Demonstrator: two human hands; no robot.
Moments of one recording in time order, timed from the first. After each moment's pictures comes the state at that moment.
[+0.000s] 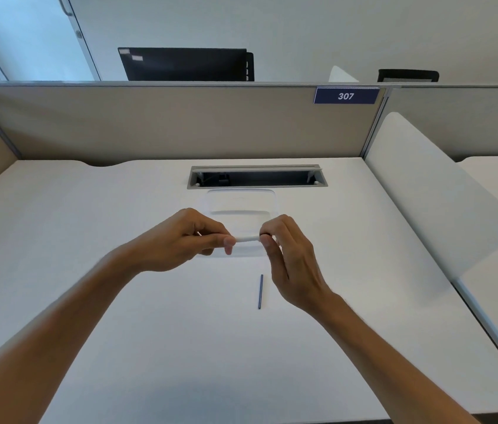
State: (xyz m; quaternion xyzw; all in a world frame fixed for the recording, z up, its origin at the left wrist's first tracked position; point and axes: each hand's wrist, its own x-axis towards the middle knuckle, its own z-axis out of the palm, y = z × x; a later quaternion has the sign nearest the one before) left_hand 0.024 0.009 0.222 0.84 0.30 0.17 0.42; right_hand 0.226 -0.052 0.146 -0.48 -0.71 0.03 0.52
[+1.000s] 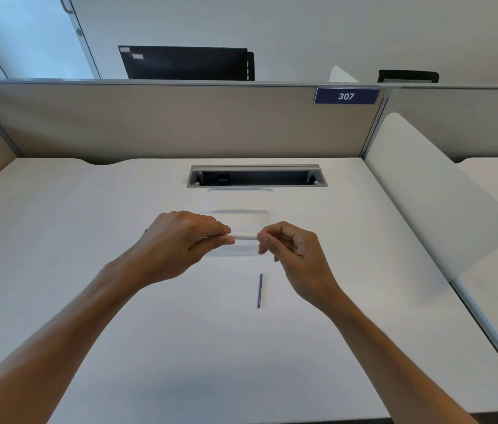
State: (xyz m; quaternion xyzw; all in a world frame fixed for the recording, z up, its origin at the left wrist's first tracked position) left_hand 0.018 0.008 0.204 0.92 0.32 0.19 0.07; right_hand 0.235 -0.062 0.157 -0.50 -0.58 0.36 0.53
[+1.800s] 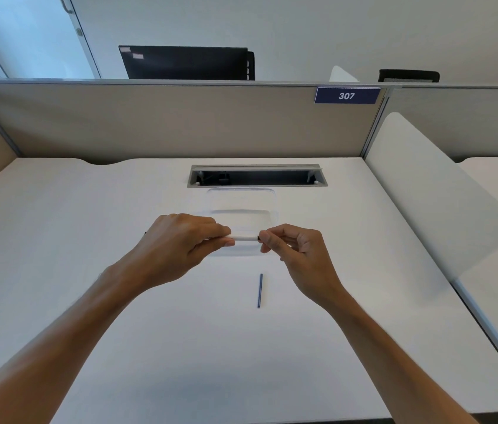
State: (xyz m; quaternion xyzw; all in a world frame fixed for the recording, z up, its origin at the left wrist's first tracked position) left_hand 0.017 0.004 0.203 0.93 0.31 0.21 0.05; right_hand 0.238 -0.063 0.162 -0.52 -0.57 0.35 0.53
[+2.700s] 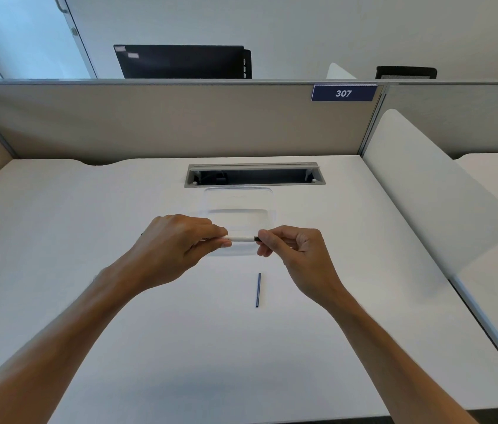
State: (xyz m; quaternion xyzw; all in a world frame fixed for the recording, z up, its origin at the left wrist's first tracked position) left_hand 0.018 0.005 0.202 0.93 0.31 0.20 0.06; right_hand 0.243 -0.062 0.158 -0.52 -0.57 0.35 0.53
